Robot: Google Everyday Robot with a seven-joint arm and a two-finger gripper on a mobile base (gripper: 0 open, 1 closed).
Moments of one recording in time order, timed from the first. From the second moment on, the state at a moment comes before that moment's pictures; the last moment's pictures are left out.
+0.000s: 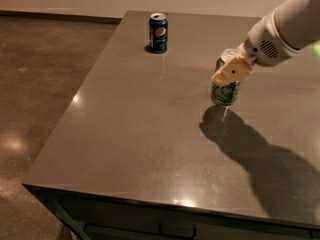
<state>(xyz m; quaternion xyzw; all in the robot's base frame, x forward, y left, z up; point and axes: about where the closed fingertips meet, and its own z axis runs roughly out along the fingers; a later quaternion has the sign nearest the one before) 0.543 -0.160 0.948 -0.44 0.84 0.09 0.30</state>
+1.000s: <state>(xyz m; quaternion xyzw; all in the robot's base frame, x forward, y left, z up) 0.541 -0.209 0.934 -0.37 0.88 0.07 0.30</state>
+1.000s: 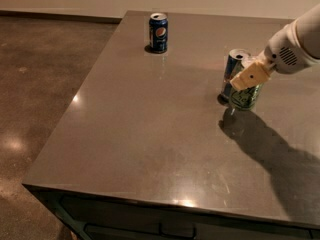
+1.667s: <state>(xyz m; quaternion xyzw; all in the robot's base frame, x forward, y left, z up) 0.544 -0.224 0.918 -0.36 0.88 0.08 0.29</state>
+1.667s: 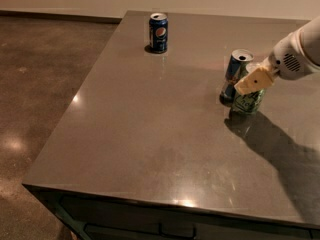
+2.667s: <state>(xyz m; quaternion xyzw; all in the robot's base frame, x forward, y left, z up) 0.545 -0.225 0.912 -0.36 0.88 0.08 0.29</state>
